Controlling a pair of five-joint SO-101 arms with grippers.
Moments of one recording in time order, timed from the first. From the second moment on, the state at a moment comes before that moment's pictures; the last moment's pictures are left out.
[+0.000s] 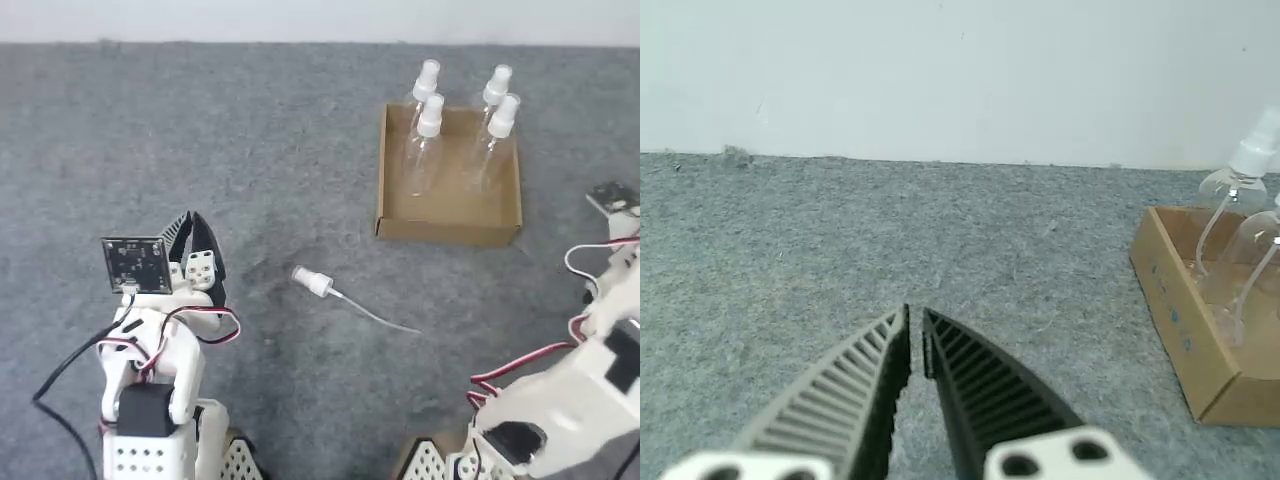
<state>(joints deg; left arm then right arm) -4.0 -94.5 78.9 48.0 8.6 42.3 16.5 7.9 68.5 61.1</state>
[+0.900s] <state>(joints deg) -1.8 -94.5 80.0 48.0 8.5 45.6 20.7 8.2 65.1 50.8</state>
